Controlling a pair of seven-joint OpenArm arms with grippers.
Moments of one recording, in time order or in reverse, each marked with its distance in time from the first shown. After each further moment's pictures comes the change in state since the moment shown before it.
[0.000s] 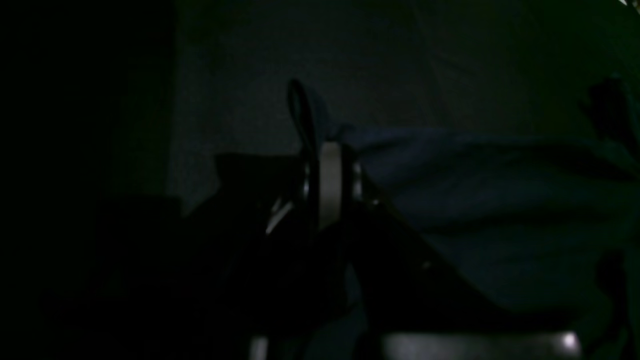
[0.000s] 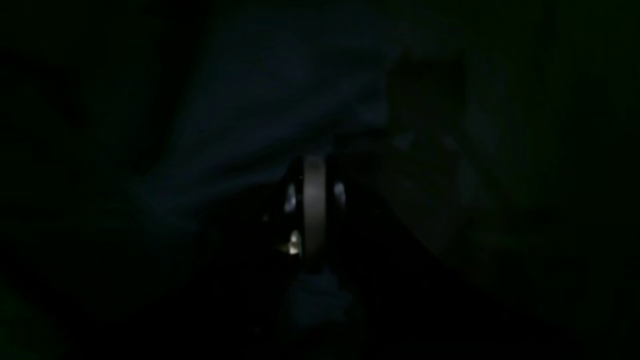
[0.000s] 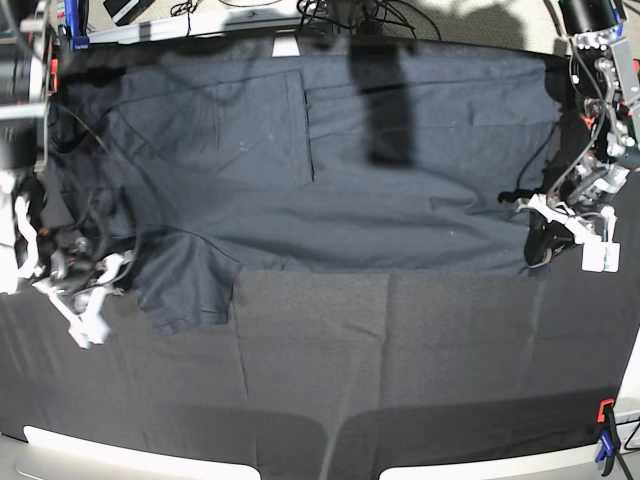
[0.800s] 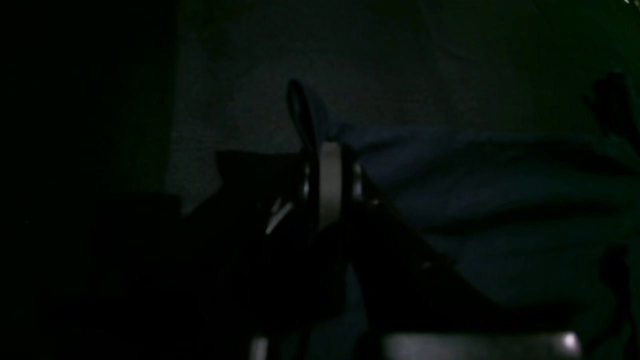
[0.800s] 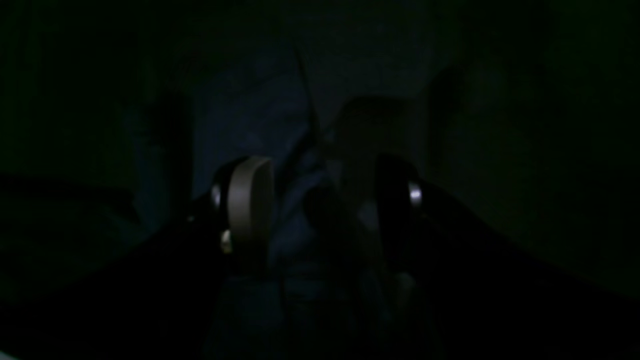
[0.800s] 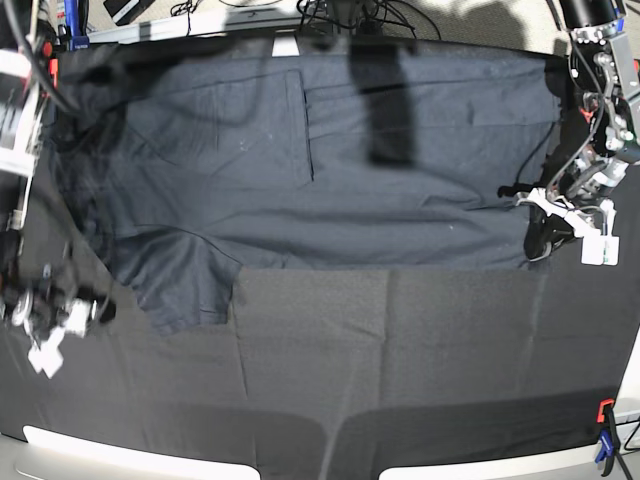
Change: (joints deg) left arm 0.5 0.0 0.0 0.0 -0.1 0.0 -0.7; right arm 21.3 -0.9 6.1 -31.1 4.8 -2.1 -11.6
